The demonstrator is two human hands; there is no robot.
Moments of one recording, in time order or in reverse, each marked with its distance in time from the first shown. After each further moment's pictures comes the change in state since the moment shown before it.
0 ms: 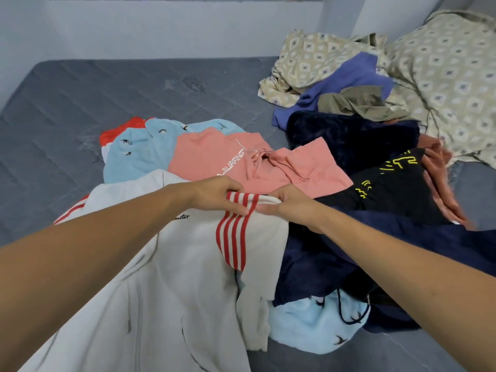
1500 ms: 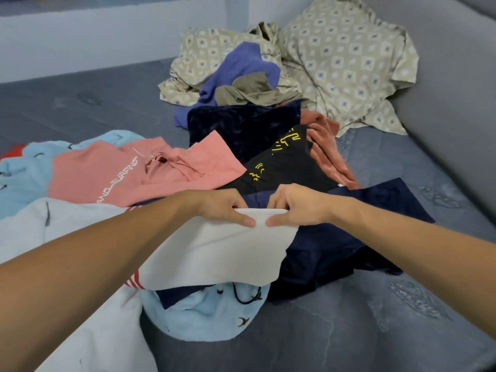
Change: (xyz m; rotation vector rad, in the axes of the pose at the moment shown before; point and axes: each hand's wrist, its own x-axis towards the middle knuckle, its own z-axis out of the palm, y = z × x) left_hand 0.154 0.198 0.142 0.031 -0.345 0.021; right_hand -0.167 0.119 -0.203 -0.546 -0.044 -0.132
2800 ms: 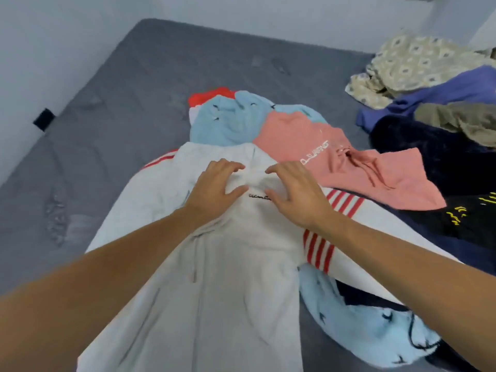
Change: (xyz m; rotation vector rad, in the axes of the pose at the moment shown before) left_hand -0.328 -0.322 0.036 0.058 1.262 -0.213; right_hand 0.257 -0.305 0.220 -0.380 0.325 -0.394
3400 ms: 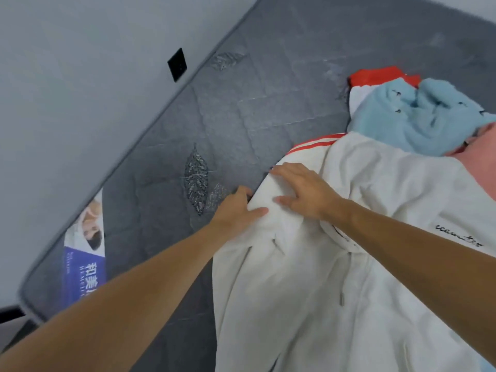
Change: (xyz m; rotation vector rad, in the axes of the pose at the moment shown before) left_hand -0.148 -0.293 -0.098 -0.264 -0.131 -0.739; right_hand 0.186 -0.229 0.245 -0.035 -0.515 -0.255
